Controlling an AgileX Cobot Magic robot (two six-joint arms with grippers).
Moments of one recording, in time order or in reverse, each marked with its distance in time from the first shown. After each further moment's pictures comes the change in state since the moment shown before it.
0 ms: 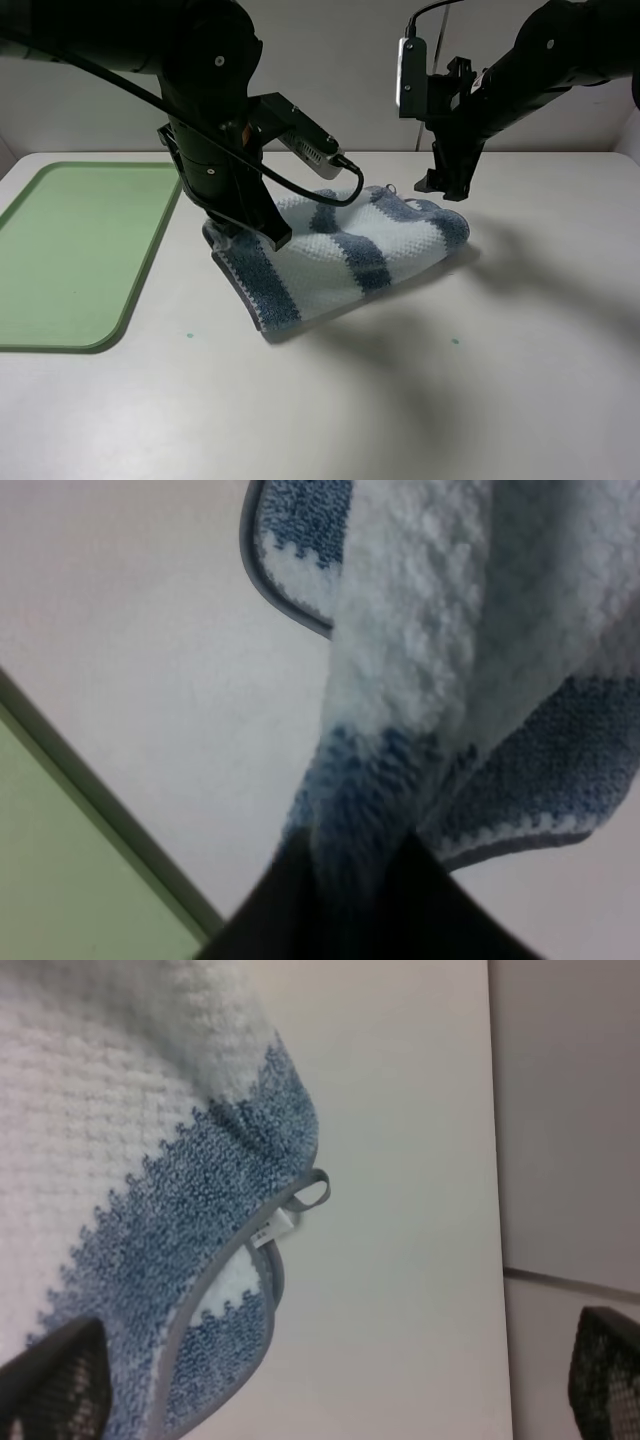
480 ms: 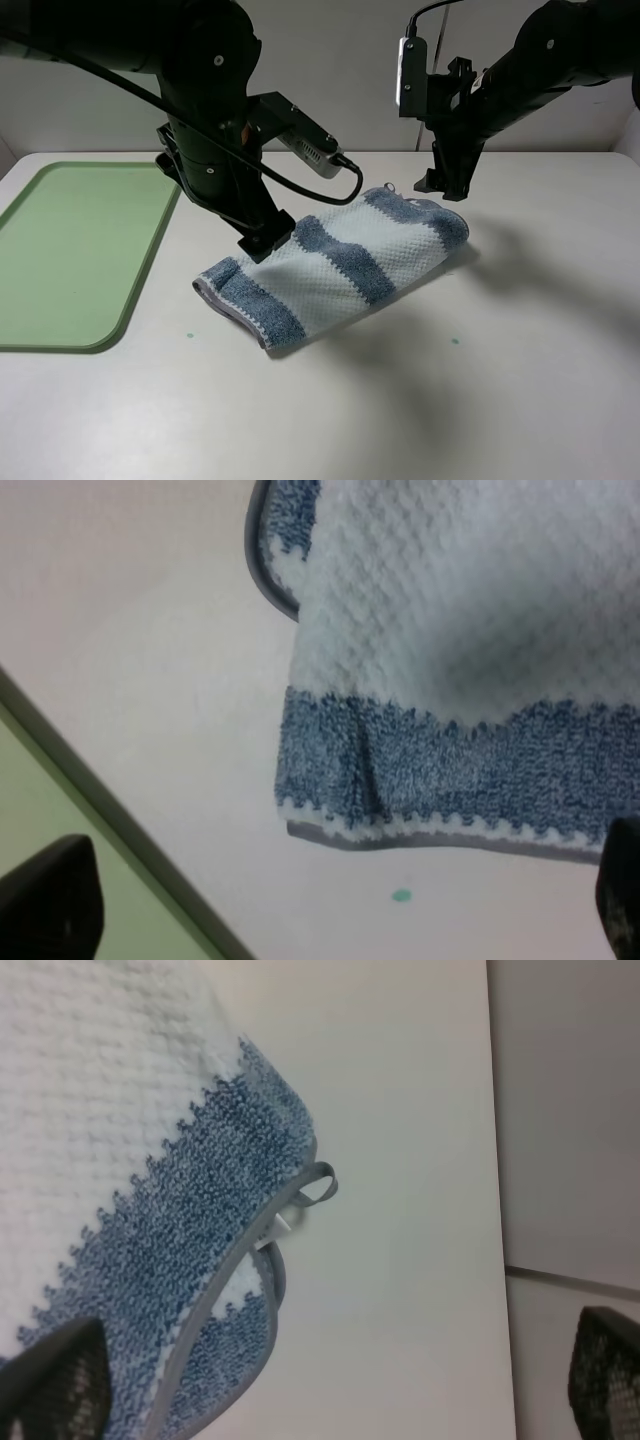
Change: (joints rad) left arm 0.001 0.000 0.000 0.000 -0.006 0.000; right arm 0.000 0.000 0.000 0.000 0.000 0.008
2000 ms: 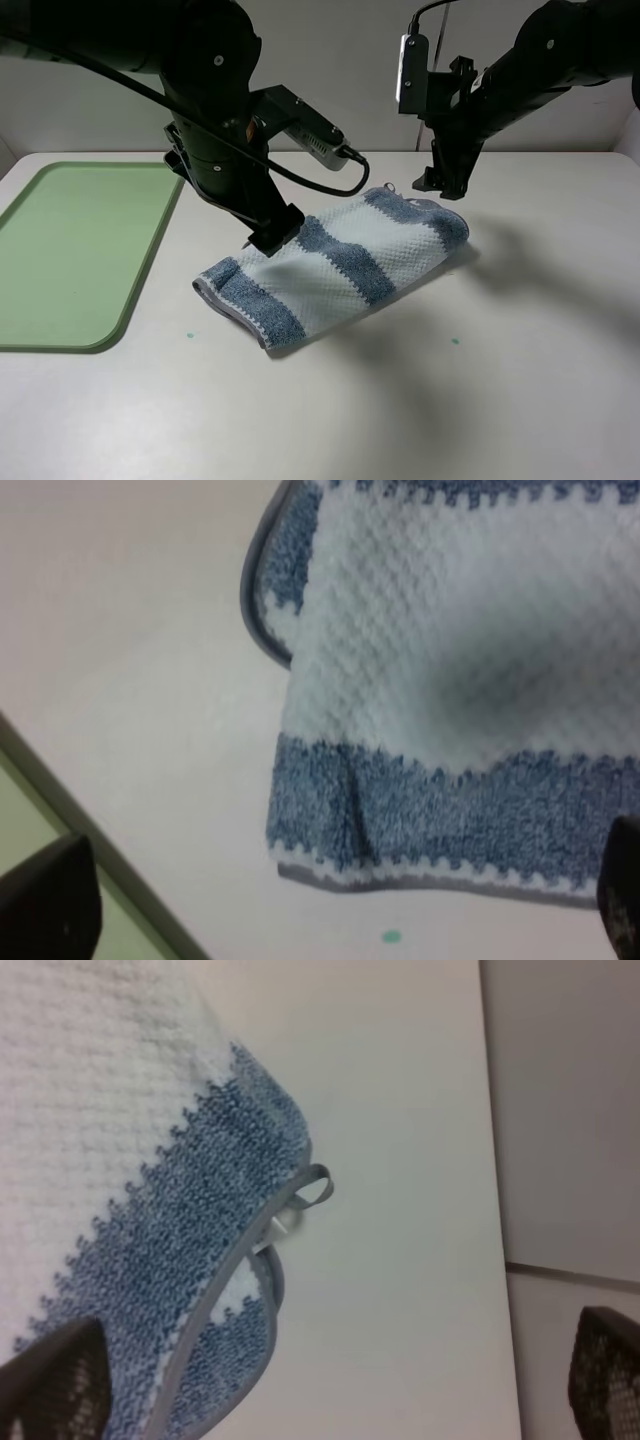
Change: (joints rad) left arm 0.000 0.000 0.000 0.000 -0.046 -0.014; right arm 0.000 0.000 0.000 0.001 -0.009 0.028
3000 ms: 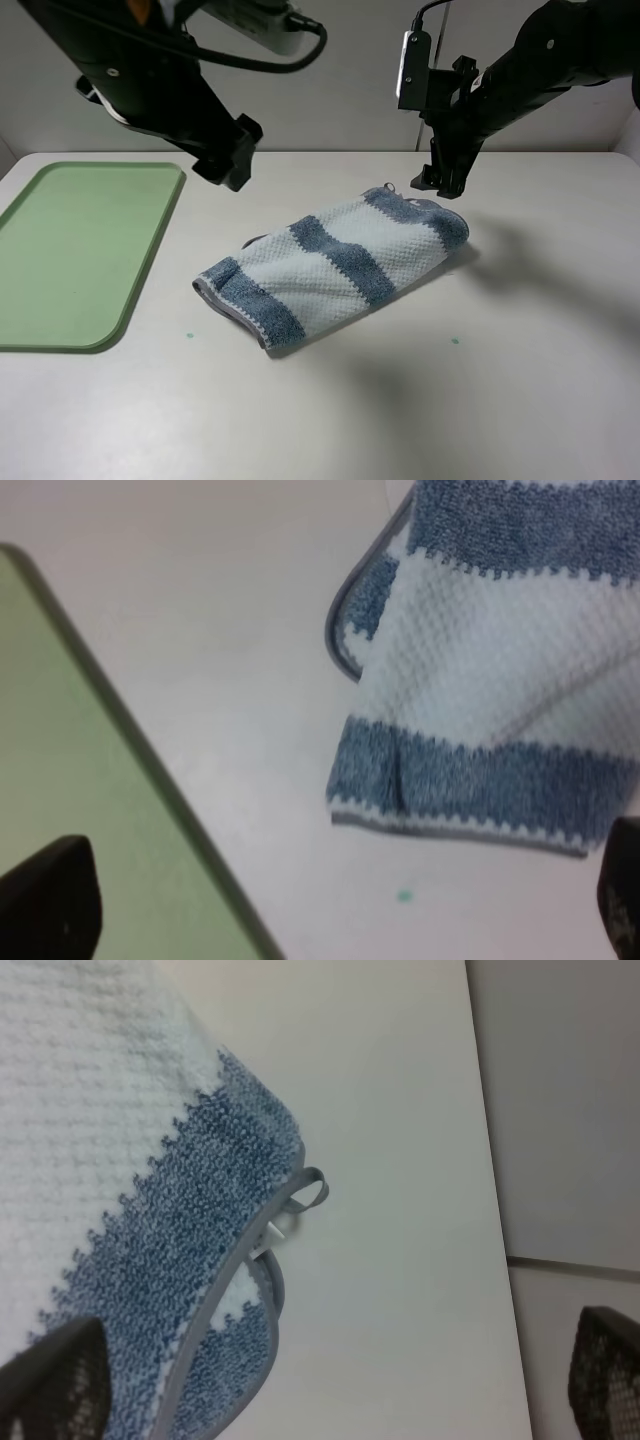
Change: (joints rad) left arm 0.000 -0.326 0.039 0.006 0.077 -0.053; right arm 0.000 0.000 0.000 0.000 -0.005 0.045
